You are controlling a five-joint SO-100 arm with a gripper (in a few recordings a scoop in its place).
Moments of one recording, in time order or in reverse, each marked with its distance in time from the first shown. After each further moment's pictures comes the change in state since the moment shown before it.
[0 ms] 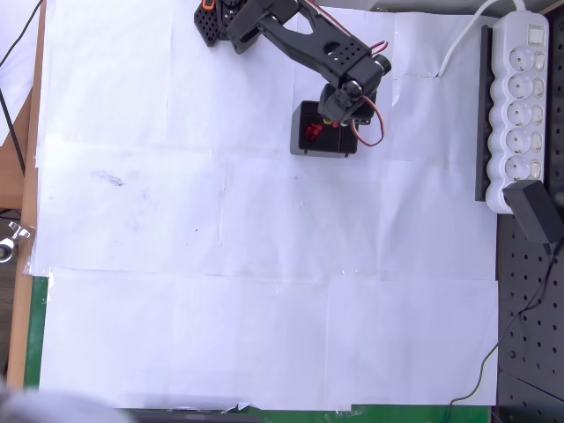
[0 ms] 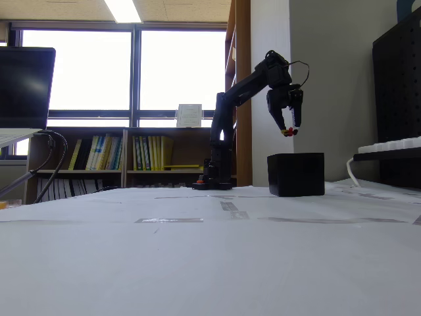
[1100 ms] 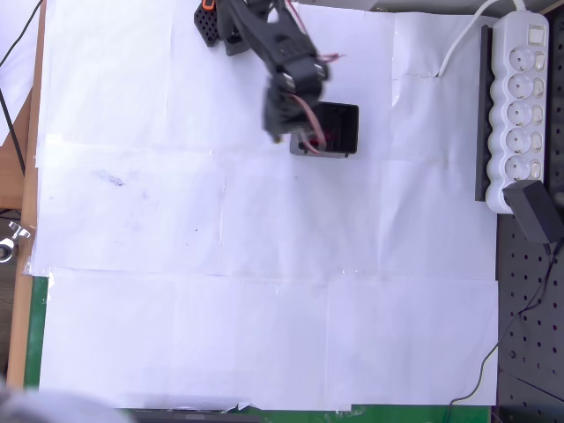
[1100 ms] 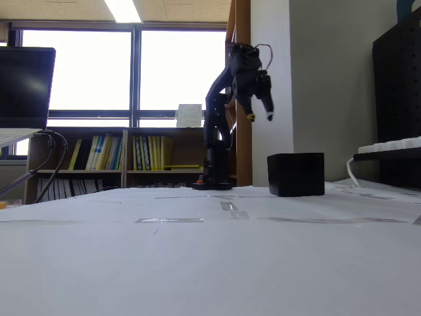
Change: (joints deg) arm 29.1 -26.2 -21.5 -11.7 -43.9
